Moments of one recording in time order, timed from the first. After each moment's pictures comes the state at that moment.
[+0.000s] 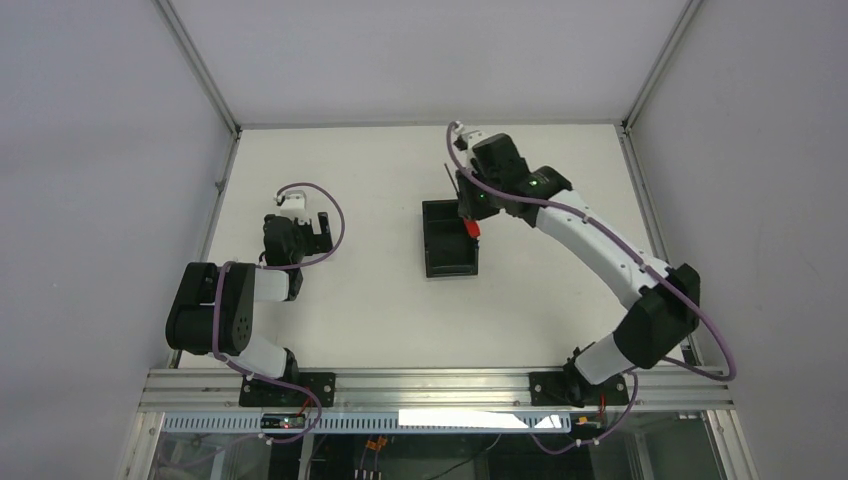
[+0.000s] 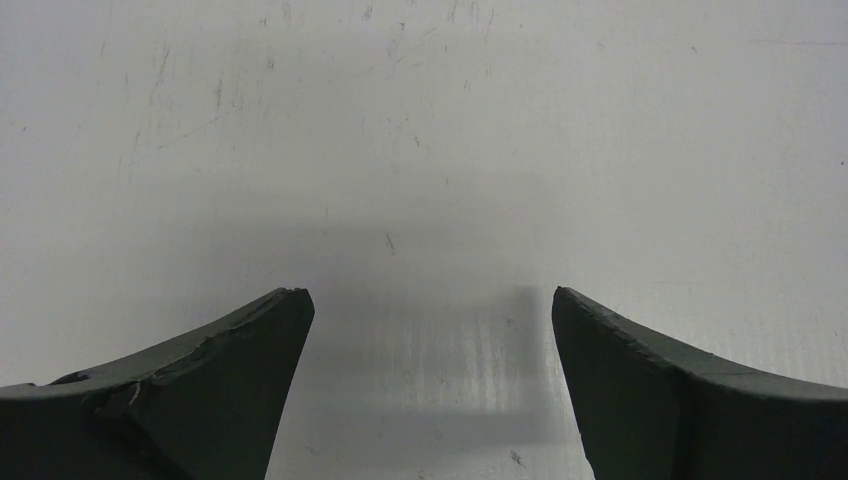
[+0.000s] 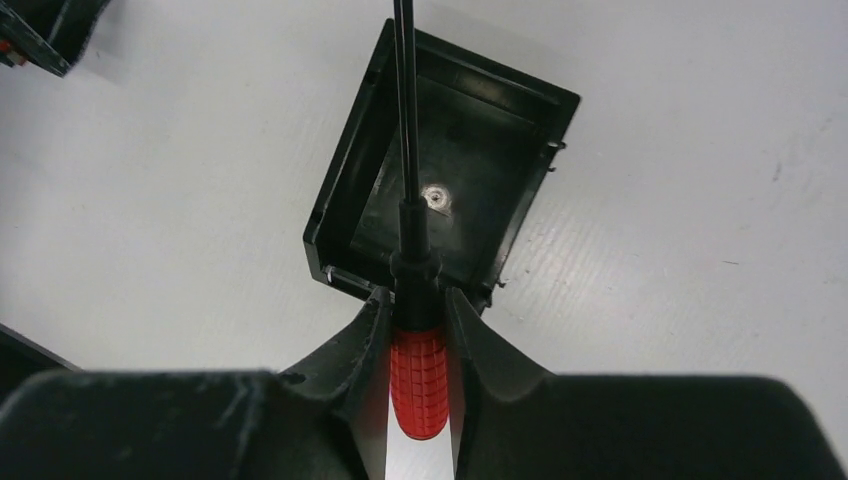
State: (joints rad) left arm -0.04 1.53 0.38 0.85 0.00 -0.05; right arm 0.60 1.47 1.42 -0.74 -0.01 0.18
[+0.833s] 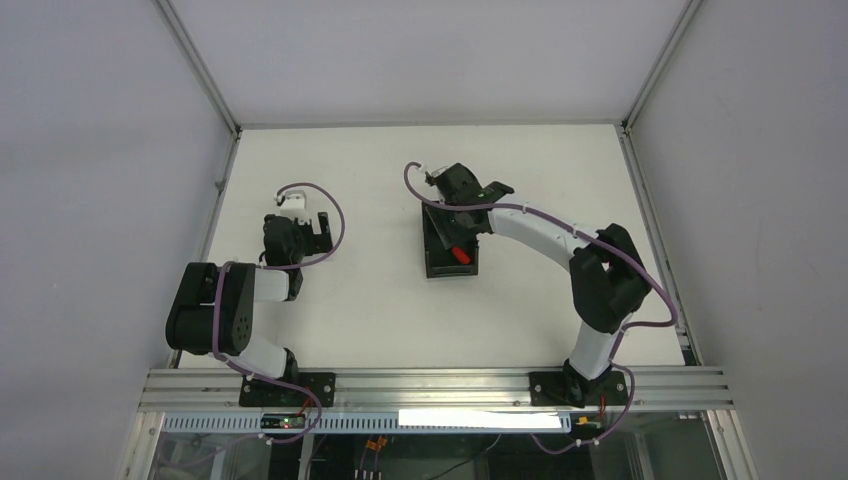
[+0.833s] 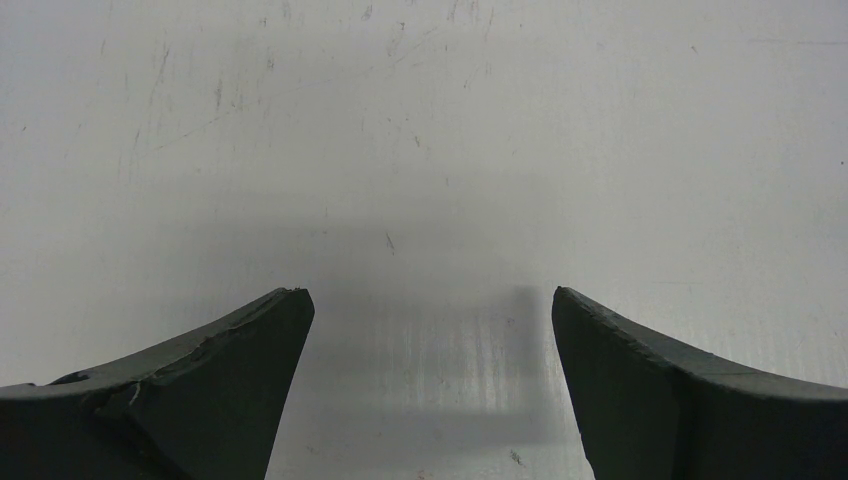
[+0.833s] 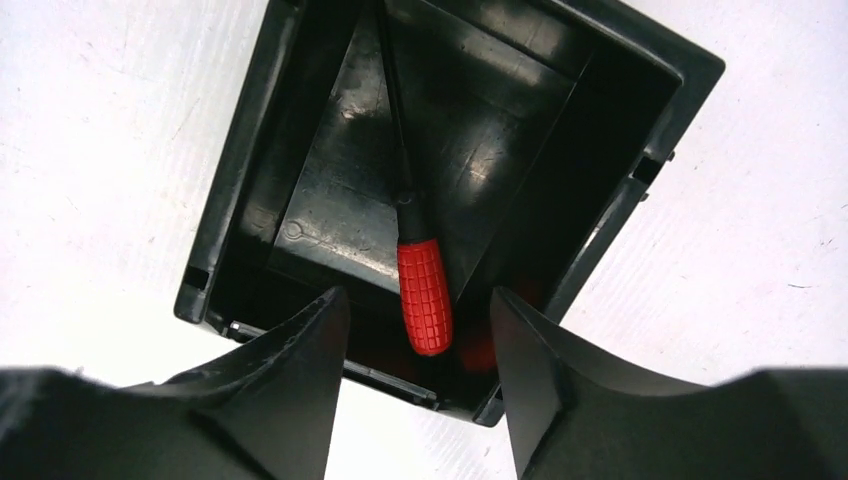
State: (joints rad) left arm -0.04 1.53 0.38 0.85 0.00 -0.05; right arm 0.71 1.77 1.36 -0.65 0.13 0.13
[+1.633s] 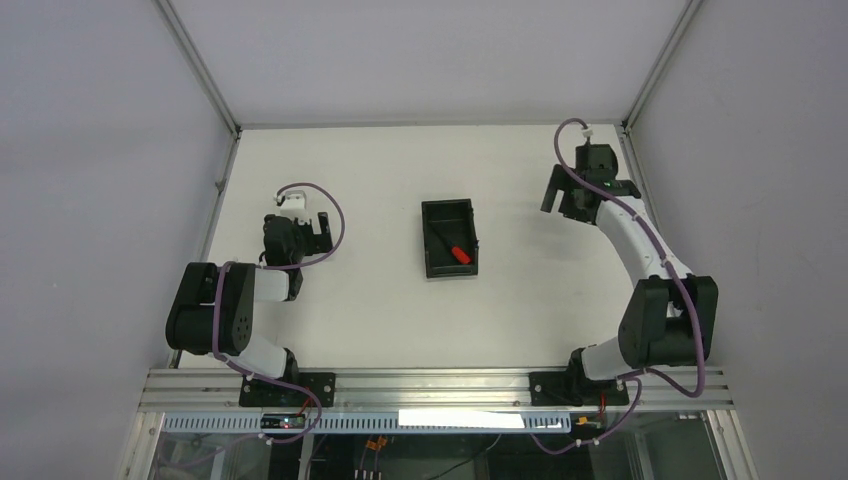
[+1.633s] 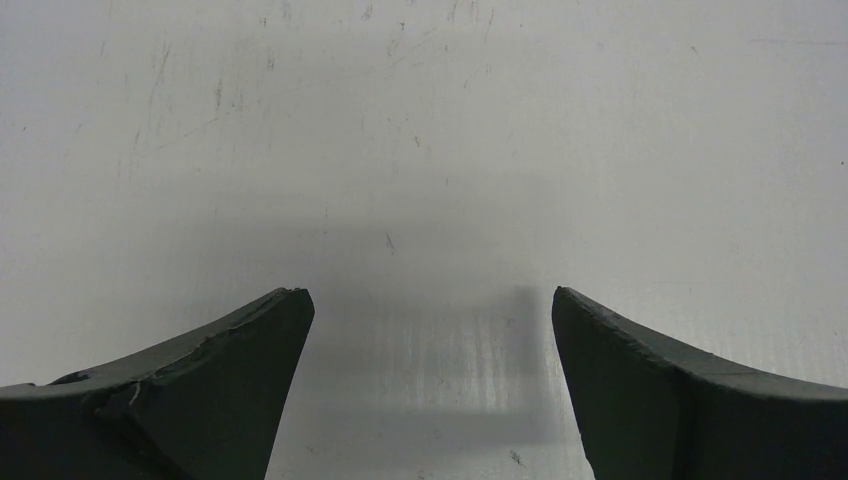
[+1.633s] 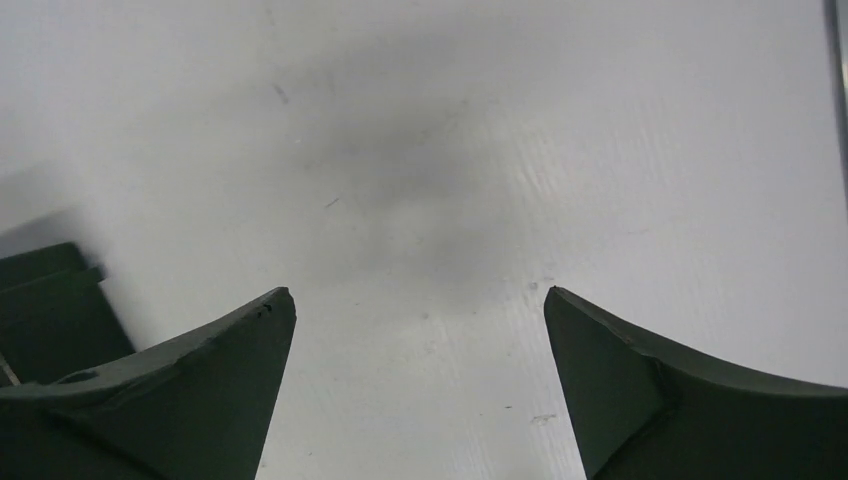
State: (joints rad) left arm -0.04 1.53 0.38 0.85 0.00 -0.05; right arm 0.12 1.45 1.16 -0.63 0.18 0.29
